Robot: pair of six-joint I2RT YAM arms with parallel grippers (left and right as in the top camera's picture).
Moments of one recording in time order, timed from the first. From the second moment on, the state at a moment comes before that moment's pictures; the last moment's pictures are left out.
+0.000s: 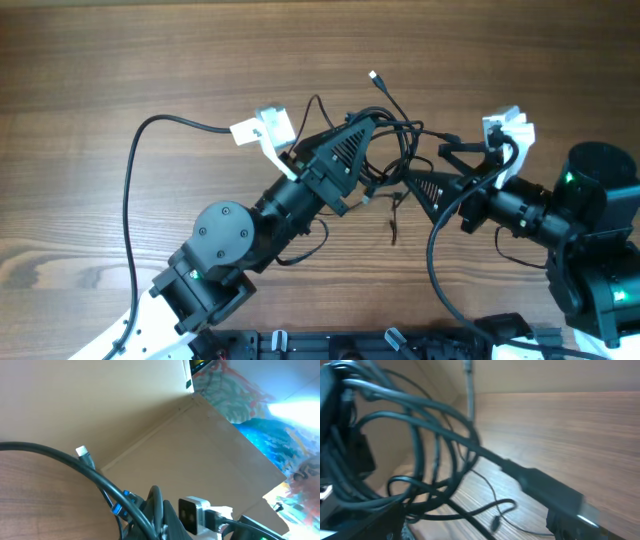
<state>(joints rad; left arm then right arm) -0.89 0.96 0.89 0.29 -0.10 -0.92 0.16 0.84 1.10 -0.72 -0.67 0.22</state>
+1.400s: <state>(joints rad) -0.47 0.60 0.89 -0.07 0.01 -0.97 0.16 1.09 1.11 -0.82 -0.30 0.02</state>
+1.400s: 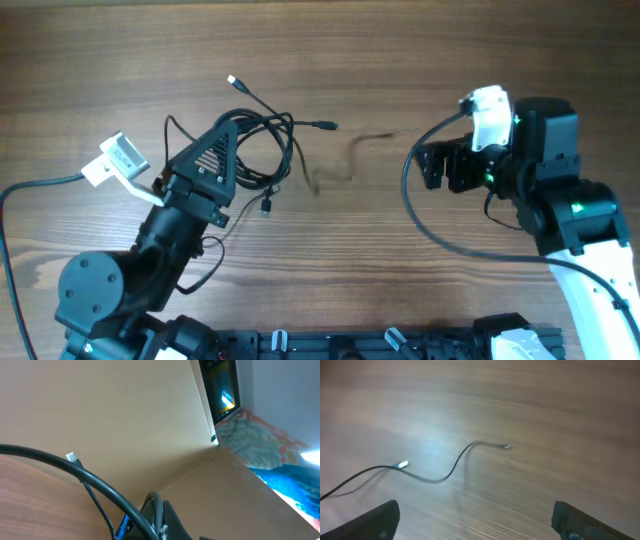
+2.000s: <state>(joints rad) -0.47 1.03 0.88 0.30 0.68 -1.12 0.16 0.89 1.11 -0.76 -0.68 -0.14</state>
